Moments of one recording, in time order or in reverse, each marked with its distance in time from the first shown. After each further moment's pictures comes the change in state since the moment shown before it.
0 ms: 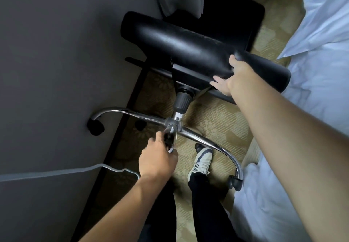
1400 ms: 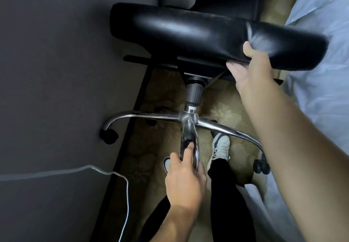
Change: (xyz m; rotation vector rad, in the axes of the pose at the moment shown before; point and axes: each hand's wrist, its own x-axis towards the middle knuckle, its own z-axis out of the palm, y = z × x) left_hand -0.106 -0.165 0.077 -0.193 0.119 0.266; right_hand -0.087 0.179 -0.060 0.245 0.006 -0.476
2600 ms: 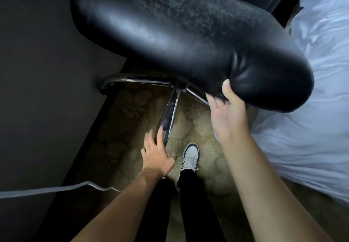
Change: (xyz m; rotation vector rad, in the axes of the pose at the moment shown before) left_hand -0.218 -0.238 0.114 0.029 -0.225 -0.118; right_hand -0.239 0.192 -0.305 0.113 -0.313 0.137
